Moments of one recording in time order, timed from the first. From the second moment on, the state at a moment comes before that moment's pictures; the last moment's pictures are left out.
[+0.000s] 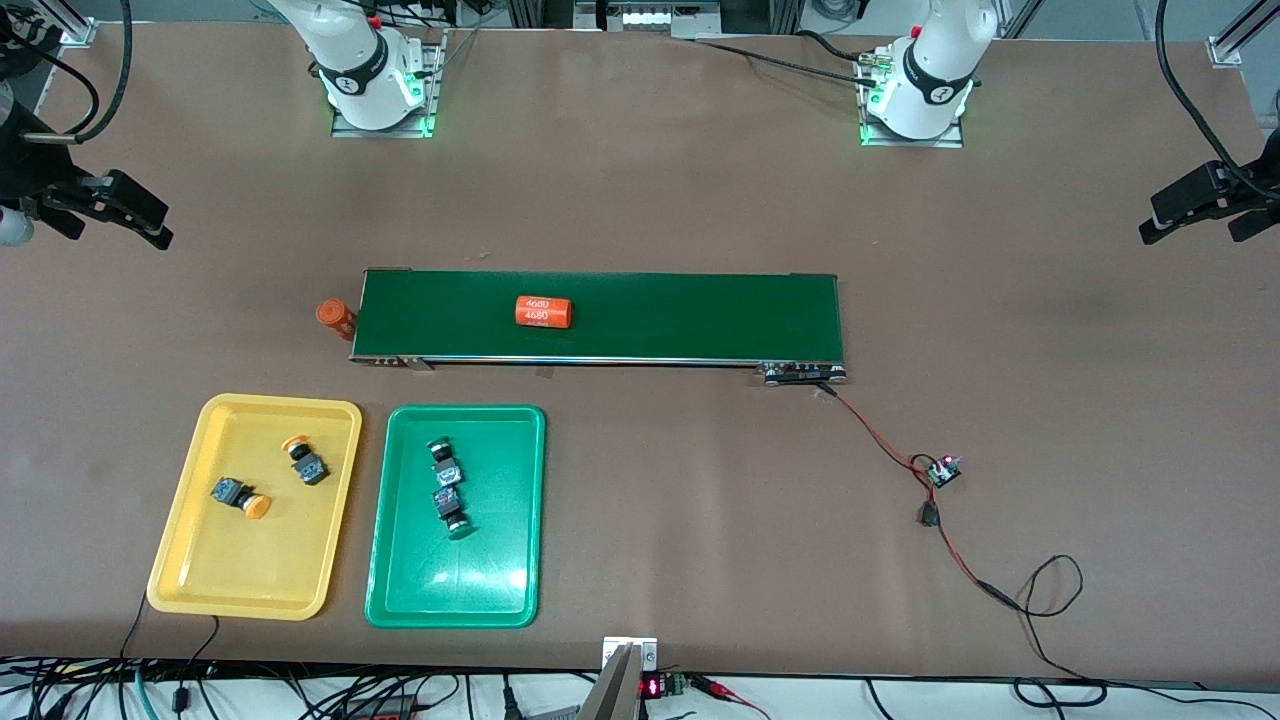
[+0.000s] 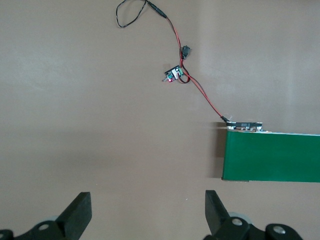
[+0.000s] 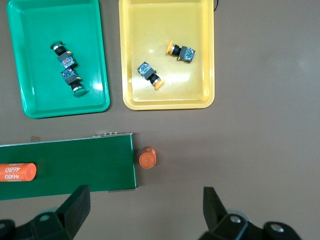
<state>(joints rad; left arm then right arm) 0.09 -0.01 -0.01 -1.54 -0.05 1.52 0.00 -0.19 -0.09 0.20 -1.71 -0.03 1.69 0.10</state>
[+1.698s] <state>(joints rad) 0.09 -0.01 -0.01 -1.54 -0.05 1.52 0.00 0.02 -0.03 0.00 -1.67 -0.03 1.66 0.10</state>
